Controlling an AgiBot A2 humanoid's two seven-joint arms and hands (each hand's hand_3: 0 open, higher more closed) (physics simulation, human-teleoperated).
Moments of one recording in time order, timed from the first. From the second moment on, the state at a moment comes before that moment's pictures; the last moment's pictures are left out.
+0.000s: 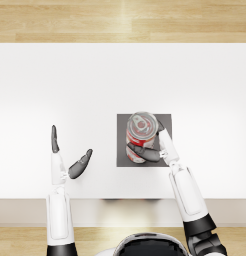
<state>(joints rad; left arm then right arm) 0.14 1.43 -0.10 -1.66 1.51 0.00 0.00 0.49 -1.53 0.35 1.46 1.47 0.03 -0.34</state>
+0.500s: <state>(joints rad) 0.22 1.40 -0.13 -1.86 1.51 0.00 0.00 0.51 -1.56 0.20 1.78 1.47 -0.07 -0.35</state>
